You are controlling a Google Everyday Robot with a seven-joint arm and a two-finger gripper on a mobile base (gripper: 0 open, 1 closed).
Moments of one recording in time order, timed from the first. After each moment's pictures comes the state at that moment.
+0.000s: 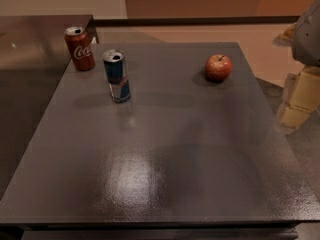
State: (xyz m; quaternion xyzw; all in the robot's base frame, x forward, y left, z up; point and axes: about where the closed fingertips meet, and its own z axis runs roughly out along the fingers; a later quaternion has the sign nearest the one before) arm 0.438 -0.217 0.976 -0.60 0.78 -0.03 0.16
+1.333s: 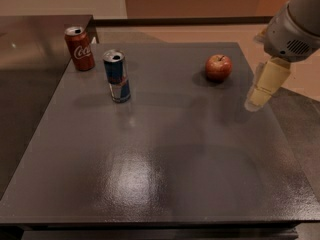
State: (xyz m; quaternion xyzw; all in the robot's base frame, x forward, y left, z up) arm 0.517 -0.213 0.943 -0.58 0.79 -0.01 0.20
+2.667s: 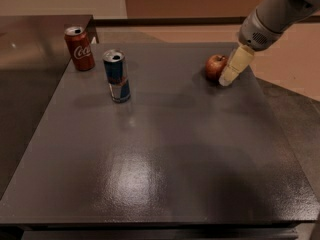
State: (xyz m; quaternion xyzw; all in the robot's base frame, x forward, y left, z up) arm 0.650 -0.210 0.892 -0.53 0.81 0.04 0.24
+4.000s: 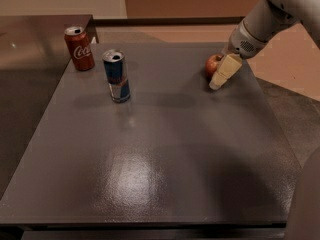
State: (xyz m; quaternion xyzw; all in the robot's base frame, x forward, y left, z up) arm 0.664 -0.193 0.854 -0.53 0.81 0.08 0.21
